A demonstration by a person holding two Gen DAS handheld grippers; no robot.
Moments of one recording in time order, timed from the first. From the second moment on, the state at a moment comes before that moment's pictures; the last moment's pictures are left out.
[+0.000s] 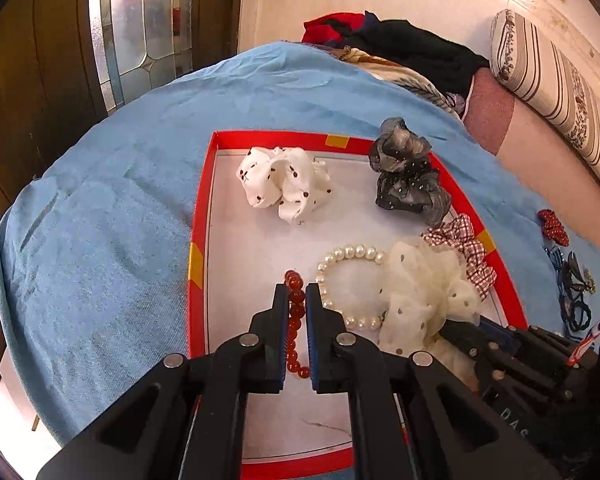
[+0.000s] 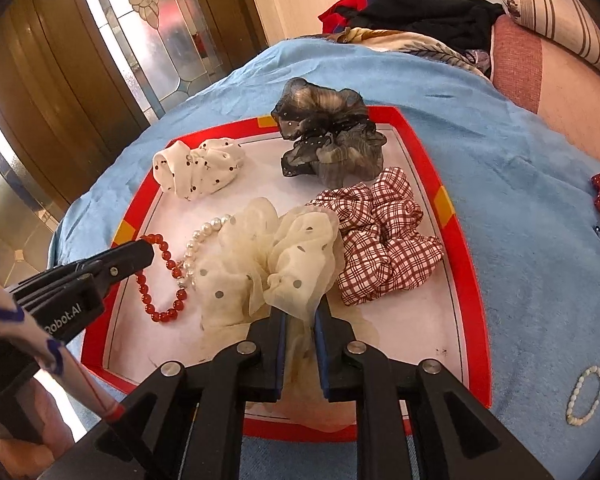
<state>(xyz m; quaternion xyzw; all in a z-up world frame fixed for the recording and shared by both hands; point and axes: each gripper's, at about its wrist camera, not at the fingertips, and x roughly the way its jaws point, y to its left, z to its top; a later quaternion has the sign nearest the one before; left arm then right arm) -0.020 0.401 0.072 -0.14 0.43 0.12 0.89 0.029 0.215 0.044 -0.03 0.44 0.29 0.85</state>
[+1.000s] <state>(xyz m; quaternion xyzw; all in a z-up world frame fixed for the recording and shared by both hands) 0.004 0.264 0.116 -0.07 0.35 0.01 0.93 0.004 -0.021 0.105 0.11 0.39 0.23 0.89</state>
